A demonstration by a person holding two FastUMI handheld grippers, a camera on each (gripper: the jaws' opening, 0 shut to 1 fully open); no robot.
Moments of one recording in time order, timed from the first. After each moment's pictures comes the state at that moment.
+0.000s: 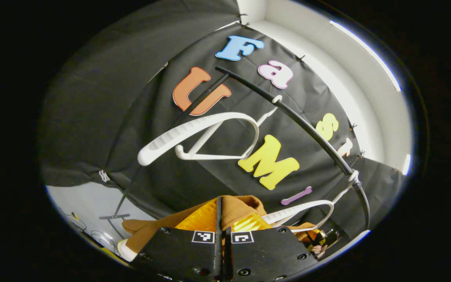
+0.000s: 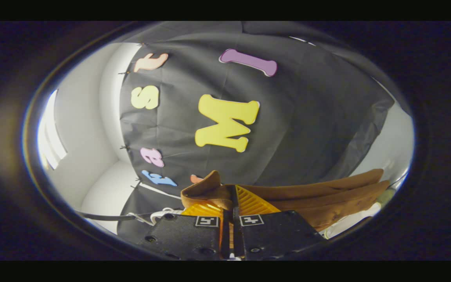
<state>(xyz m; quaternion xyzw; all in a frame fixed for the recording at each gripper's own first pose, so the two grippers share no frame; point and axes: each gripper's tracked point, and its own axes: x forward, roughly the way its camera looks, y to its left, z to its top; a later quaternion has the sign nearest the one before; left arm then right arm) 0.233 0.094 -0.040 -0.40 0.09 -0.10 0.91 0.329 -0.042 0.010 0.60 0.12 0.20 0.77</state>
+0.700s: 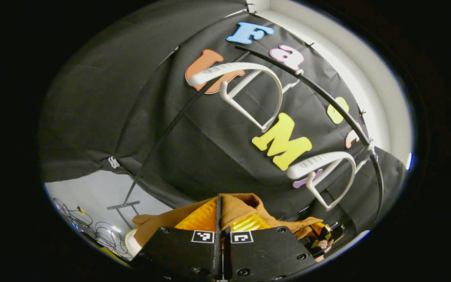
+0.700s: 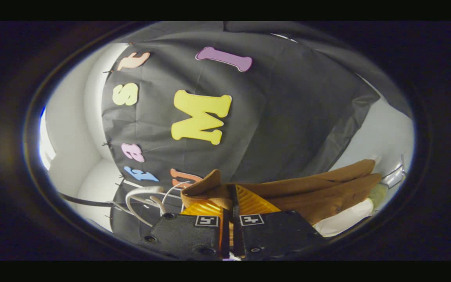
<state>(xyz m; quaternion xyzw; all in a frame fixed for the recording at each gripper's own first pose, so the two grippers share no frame) 0.203 0.085 -0.119 -0.38 0.16 -0.10 0.91 0.297 -0.038 -0.065 0.59 0.17 0.16 0.77</state>
